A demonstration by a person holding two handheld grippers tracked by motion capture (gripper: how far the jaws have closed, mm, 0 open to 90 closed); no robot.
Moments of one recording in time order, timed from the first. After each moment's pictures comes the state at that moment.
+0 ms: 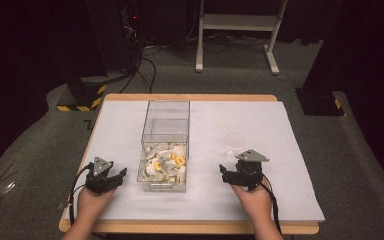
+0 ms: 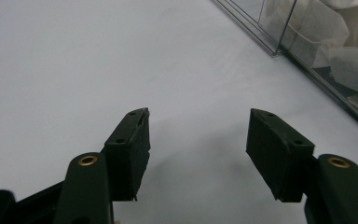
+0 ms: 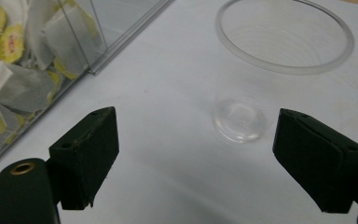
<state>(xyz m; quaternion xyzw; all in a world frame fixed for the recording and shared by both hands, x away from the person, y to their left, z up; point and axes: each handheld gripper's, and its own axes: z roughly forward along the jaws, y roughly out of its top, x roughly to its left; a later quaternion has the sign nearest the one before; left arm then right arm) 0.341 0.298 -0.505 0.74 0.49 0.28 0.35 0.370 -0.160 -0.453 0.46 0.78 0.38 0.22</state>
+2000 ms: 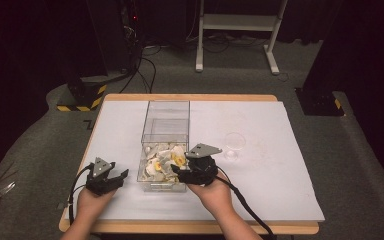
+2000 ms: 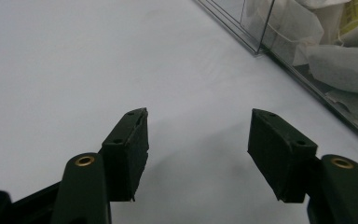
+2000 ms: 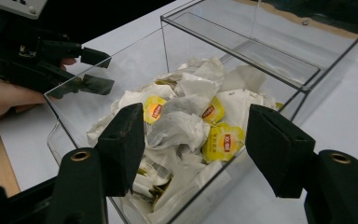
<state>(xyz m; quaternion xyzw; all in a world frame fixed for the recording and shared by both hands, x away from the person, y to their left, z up) 0.339 0.297 -0.505 0.75 0.48 0.27 0.37 0.359 -0.039 -0.409 0.32 0.82 0.45 0.13</state>
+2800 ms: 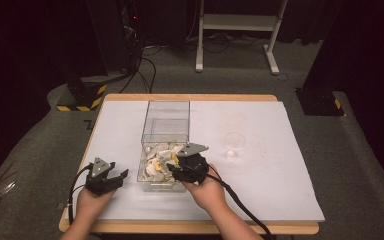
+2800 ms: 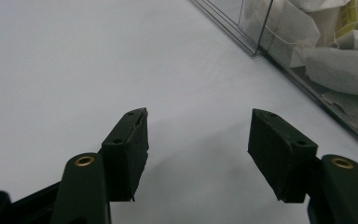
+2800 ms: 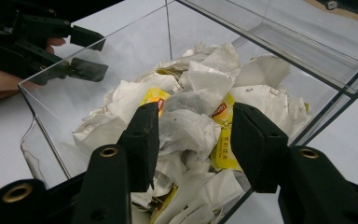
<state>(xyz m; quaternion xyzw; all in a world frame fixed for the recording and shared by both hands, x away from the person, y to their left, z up) 0.339 0.300 -0.505 0.75 0.48 0.26 0.37 0.370 -0.017 -0.421 0.30 0.85 0.41 0.13</state>
